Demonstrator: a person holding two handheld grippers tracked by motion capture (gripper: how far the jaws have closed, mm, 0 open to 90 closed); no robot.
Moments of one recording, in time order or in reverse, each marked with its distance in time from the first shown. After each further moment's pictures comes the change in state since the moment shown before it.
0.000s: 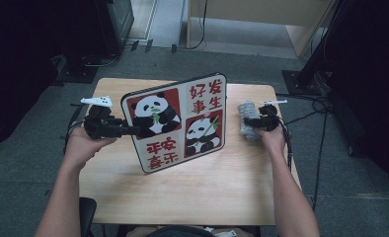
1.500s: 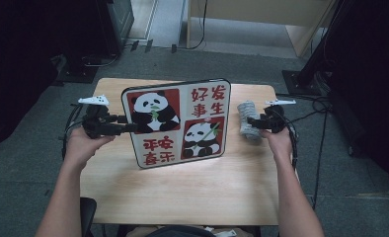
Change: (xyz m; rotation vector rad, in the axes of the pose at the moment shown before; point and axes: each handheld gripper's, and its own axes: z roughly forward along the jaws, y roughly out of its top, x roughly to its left) left arm 0.014 -0.007 0.000 -0.052 0.077 -0.037; right arm 0.020 0.001 -0.050 -0.071 -0.004 -0.039
